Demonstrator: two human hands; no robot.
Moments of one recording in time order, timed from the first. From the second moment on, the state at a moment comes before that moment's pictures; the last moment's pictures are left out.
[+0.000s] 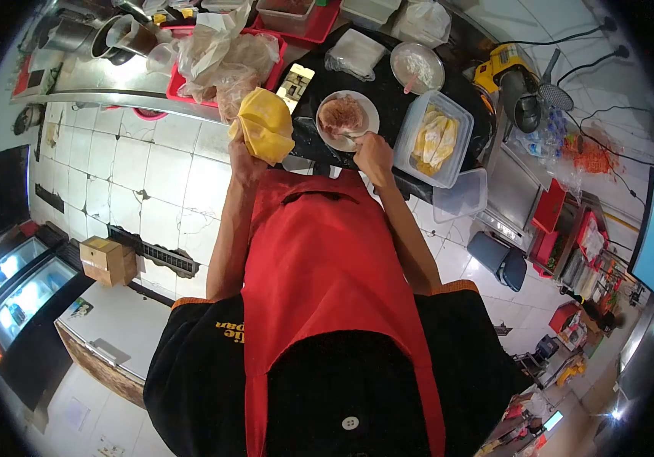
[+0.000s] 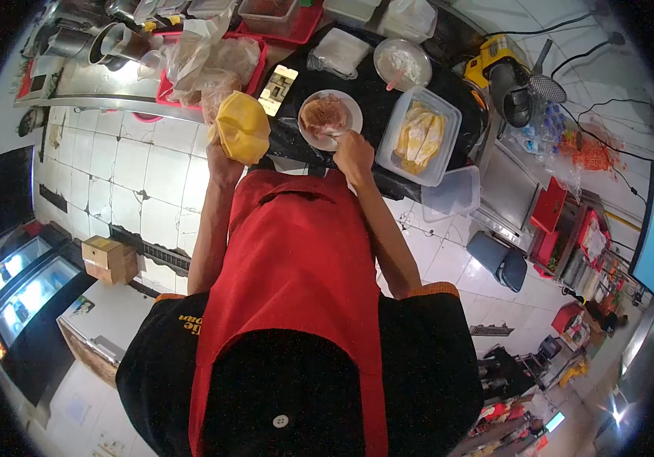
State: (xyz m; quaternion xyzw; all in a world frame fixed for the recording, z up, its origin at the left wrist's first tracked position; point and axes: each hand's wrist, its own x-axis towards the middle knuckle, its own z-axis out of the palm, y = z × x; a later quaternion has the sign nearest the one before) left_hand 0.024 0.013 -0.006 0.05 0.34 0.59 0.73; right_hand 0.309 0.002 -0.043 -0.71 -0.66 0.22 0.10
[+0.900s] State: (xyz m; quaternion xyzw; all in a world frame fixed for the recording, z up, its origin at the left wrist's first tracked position) left_hand 0.075 0.019 0.050 0.07 0.23 0.51 0.83; right_hand 0.333 0.008 0.078 -0.48 -0.65 0.38 0.46
